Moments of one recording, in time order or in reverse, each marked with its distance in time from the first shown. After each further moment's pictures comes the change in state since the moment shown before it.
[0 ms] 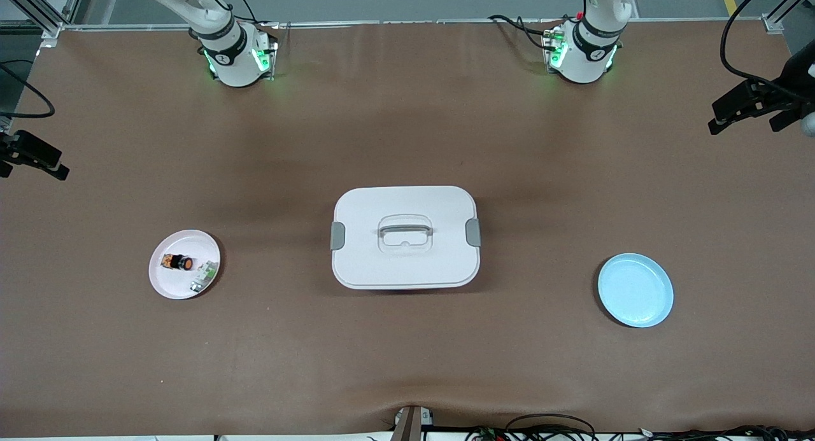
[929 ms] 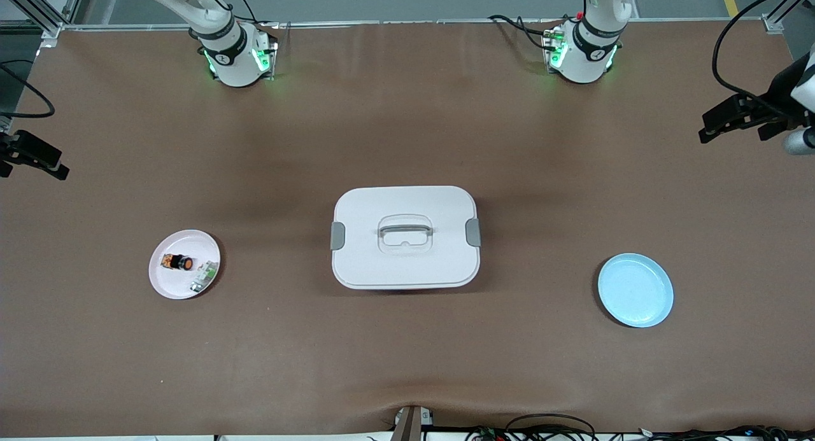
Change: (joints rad) left arm -0.003 0.047 -0.007 -0.006 0.000 -0.006 0.000; right arm 0.000 0.000 0.000 0.000 0.000 -0.002 0.000
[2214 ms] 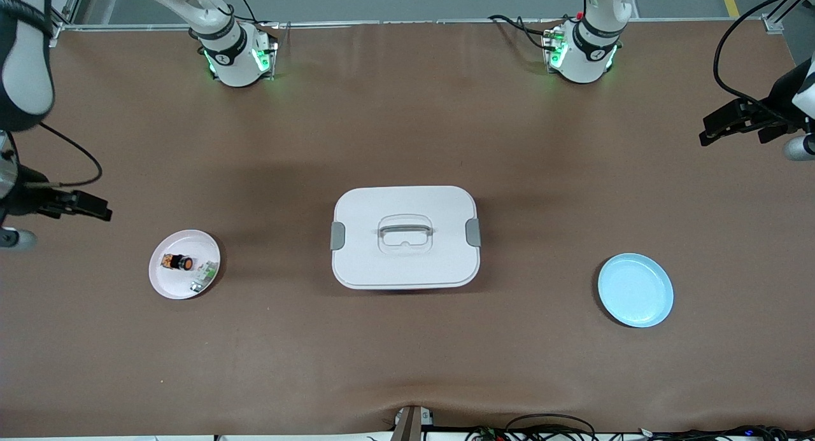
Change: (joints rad) left arm 0.006 0.012 0.000 0.024 0.000 -0.029 0.001; right arm 0.002 0.233 0.003 0.003 -0.001 0.086 0.000
